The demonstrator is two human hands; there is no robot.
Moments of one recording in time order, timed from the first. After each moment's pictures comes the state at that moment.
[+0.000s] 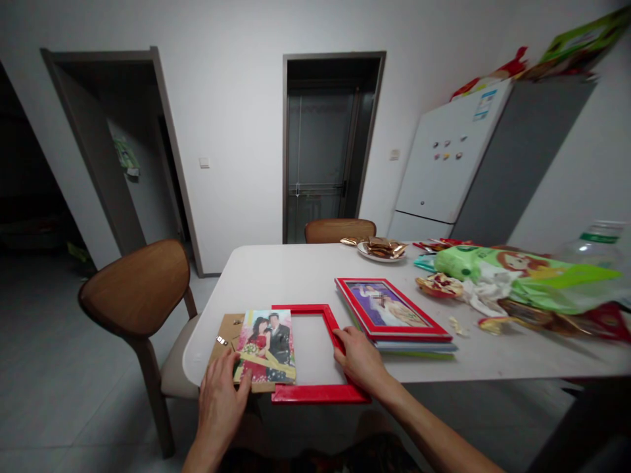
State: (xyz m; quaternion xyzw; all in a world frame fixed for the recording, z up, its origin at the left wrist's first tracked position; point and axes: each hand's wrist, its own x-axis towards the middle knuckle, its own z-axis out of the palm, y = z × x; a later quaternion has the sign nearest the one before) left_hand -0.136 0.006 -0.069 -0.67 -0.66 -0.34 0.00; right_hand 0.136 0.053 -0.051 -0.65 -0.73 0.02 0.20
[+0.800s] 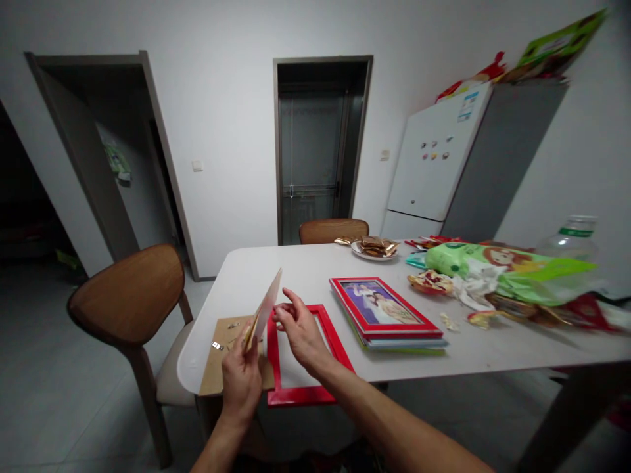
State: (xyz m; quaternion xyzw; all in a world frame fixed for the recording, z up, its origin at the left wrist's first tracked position) left_hand -0.081 0.021 -0.021 -0.58 -0.48 -0.63 -0.21; right_hand 0.034 0.052 0.015 -0.38 -0.53 0.46 0.60
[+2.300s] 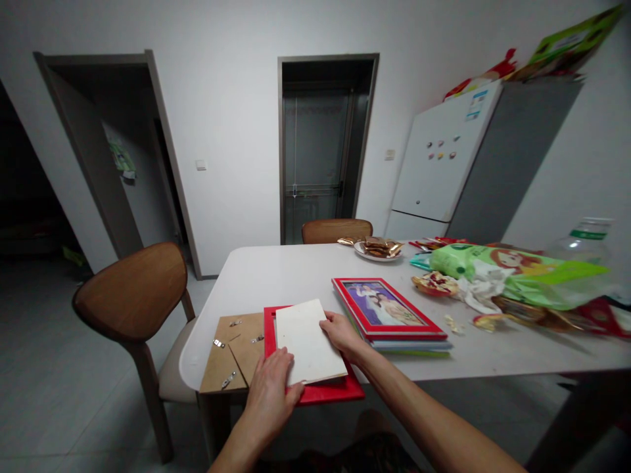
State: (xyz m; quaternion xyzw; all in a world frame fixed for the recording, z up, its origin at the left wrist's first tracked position) left_hand -0.062 0.006 -0.044 -0.78 -0.54 -0.27 -0.17; right_hand 0.117 0.101 -0.047 -0.54 -0.52 0.49 0.45
